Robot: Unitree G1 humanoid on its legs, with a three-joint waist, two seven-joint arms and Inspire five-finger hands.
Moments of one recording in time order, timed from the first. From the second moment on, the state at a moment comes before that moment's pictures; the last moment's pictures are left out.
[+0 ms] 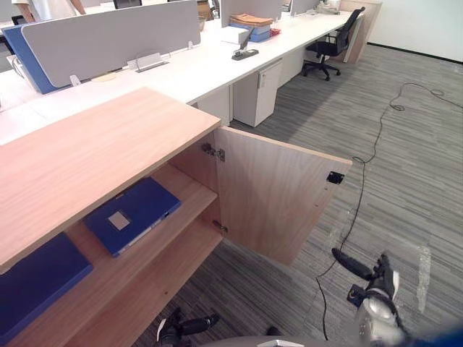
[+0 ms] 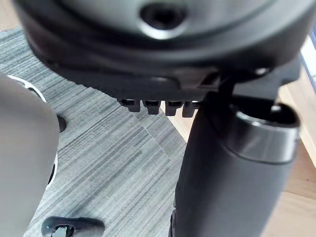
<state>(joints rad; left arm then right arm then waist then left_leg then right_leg) 0.11 0.04 0.12 1.08 -0.07 -0.07 0.05 0.01 -0.14 -0.41 0.62 0.11 -0.05 -0.29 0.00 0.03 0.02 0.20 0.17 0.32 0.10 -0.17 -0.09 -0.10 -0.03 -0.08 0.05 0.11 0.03</state>
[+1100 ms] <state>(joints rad) 0.08 0.06 0.06 1.07 -0.10 -0.08 0.02 -0.73 -0.50 -0.16 1.13 0.12 -0.04 -0.17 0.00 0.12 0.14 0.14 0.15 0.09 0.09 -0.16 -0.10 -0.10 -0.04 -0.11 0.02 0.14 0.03</state>
